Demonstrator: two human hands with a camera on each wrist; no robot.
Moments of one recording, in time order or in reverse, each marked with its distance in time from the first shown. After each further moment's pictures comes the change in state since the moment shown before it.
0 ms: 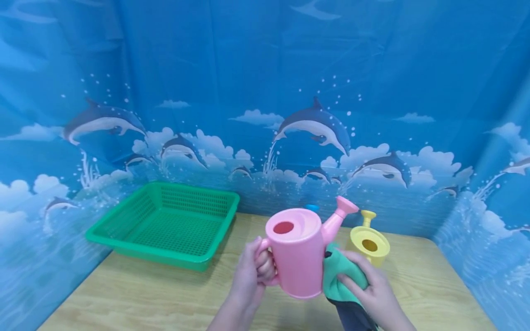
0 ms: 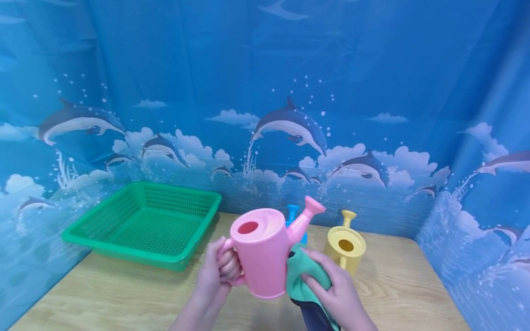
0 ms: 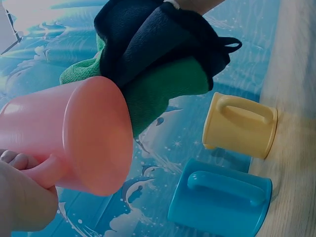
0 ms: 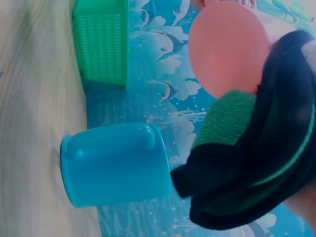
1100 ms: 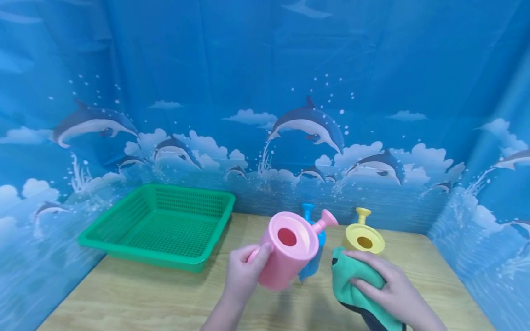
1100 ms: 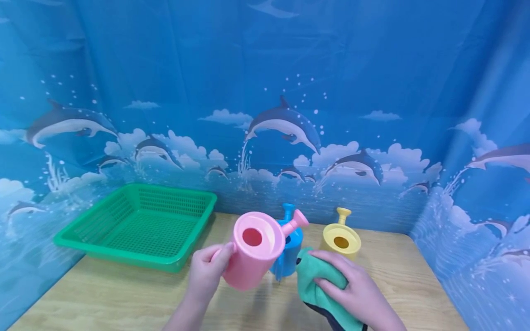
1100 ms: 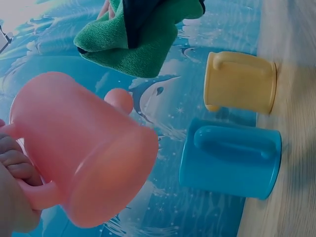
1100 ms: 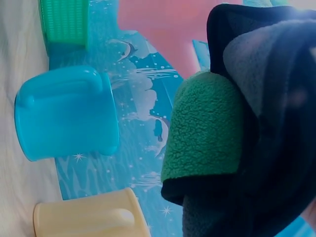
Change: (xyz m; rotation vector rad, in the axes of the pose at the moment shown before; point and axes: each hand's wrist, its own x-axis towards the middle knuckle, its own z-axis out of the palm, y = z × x) left_hand 0.000 0.000 -0.002 0.573 0.263 0.311; right_hand 0.001 0.016 -0.043 -0.149 -0.174 -0.069
